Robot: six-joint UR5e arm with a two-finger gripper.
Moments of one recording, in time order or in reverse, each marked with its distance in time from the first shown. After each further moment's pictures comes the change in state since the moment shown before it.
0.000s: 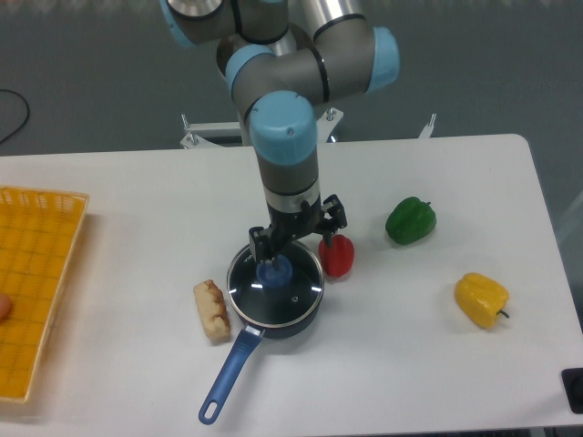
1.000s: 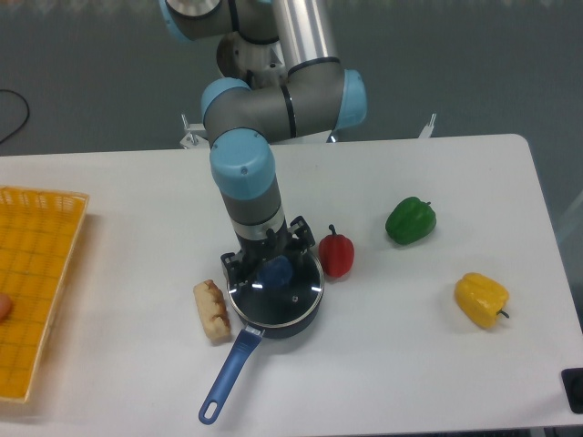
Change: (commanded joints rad) arm -0.086 -0.063 0.023 0.006 -0.003 0.003
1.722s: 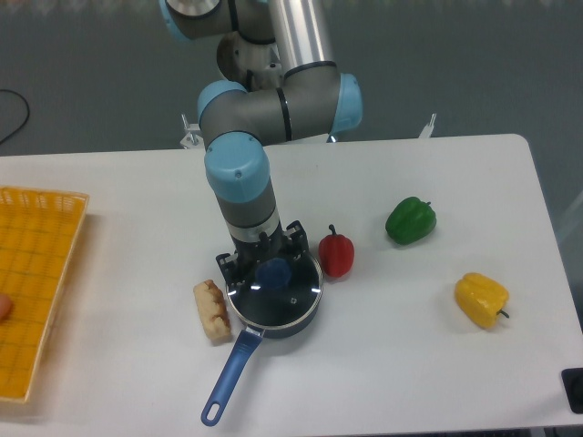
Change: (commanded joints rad) arm 0.003 0.005 0.000 -0.003 0.000 0.048
